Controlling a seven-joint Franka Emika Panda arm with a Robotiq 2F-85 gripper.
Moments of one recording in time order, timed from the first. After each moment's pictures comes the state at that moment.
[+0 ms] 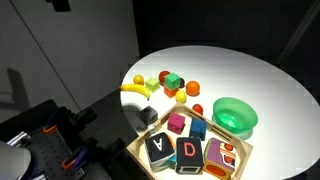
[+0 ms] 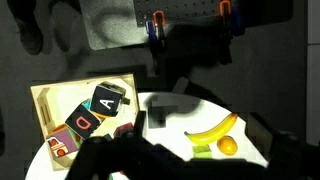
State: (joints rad) arm -0.15 -0.71 -0.17 -2.44 -0.09 1.61 -0.08
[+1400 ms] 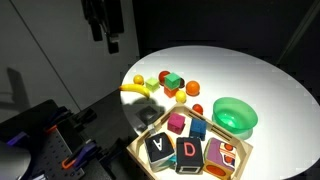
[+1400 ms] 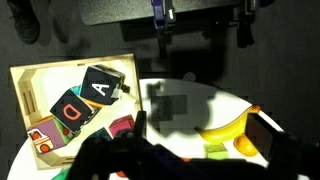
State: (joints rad) arm -0.15 -0.46 -0.16 -2.50 -0.09 1.91 -0.08
